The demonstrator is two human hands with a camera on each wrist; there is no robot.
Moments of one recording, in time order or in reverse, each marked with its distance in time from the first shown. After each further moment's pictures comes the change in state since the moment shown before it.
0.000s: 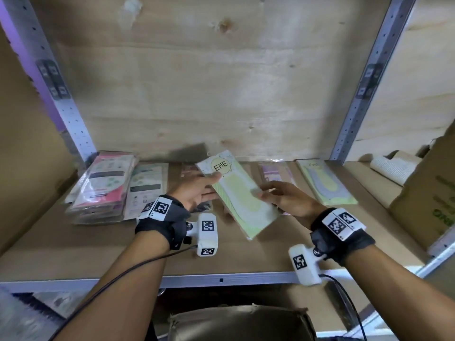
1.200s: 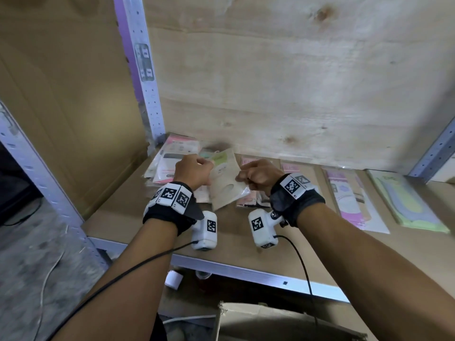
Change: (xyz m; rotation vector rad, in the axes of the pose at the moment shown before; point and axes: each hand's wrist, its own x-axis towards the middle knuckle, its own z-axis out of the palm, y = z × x) left_hand -0.048 0.032 -0.137 0.584 0.570 0.122; right_hand 0.102 -0.108 0.184 0.017 -0.079 0.205
